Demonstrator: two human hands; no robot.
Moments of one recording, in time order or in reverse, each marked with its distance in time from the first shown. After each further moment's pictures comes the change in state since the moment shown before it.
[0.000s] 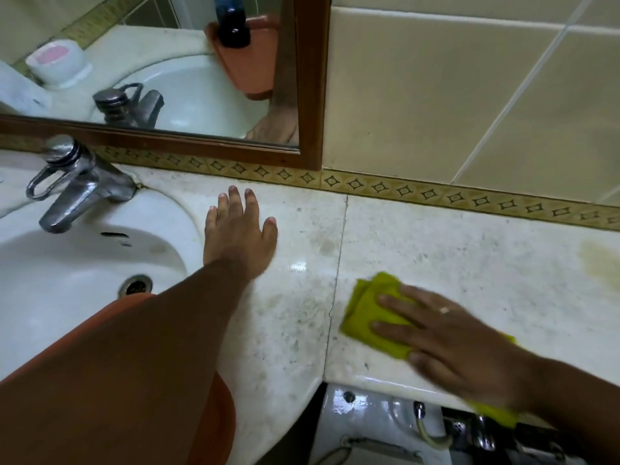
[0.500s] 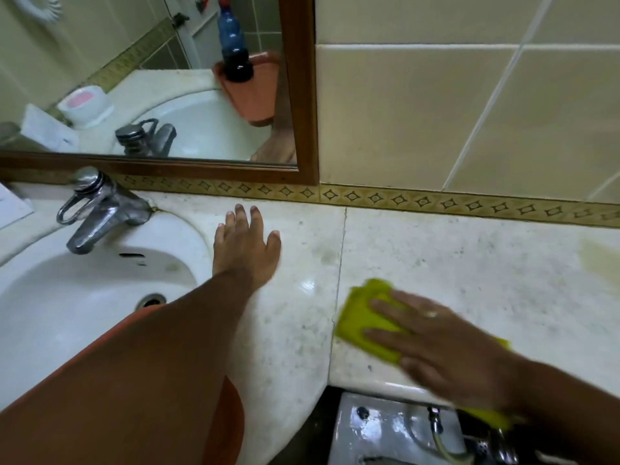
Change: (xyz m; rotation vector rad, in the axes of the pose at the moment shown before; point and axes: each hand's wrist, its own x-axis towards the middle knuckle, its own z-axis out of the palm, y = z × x) left_hand 0.004 -0.005 0.003 0.001 -0.016 -0.010; right_hand 0.008 -0.011 0.008 -0.068 0.073 -0.002
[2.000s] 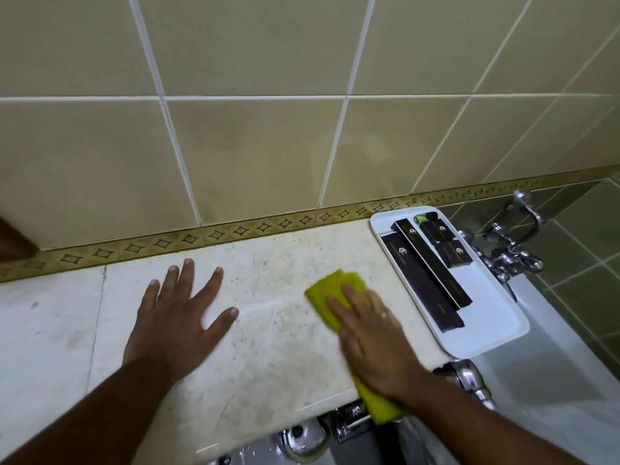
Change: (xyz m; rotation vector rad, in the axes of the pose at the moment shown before) left_hand -0.066 0.220 0.012 0.004 -0.136 0.566; right_hand -0.179 0.072 0.009 0.150 0.189 0.930
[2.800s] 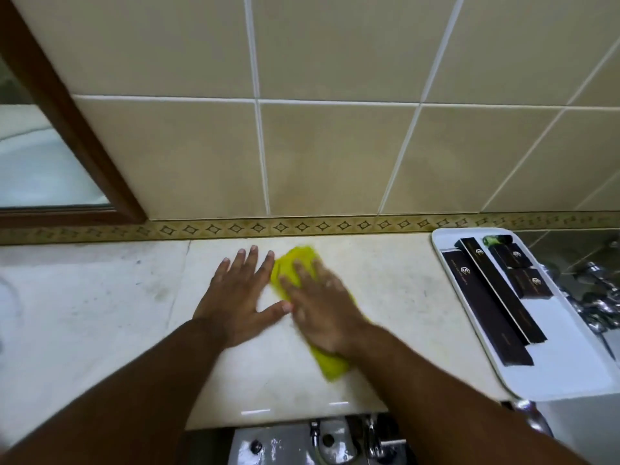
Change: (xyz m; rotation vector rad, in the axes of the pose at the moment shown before) left_hand 0.002 -0.003 0.006 -0.019 -0.032 0.035; right_hand 0.094 -0.109 0.014 -0.126 -0.139 -0.314
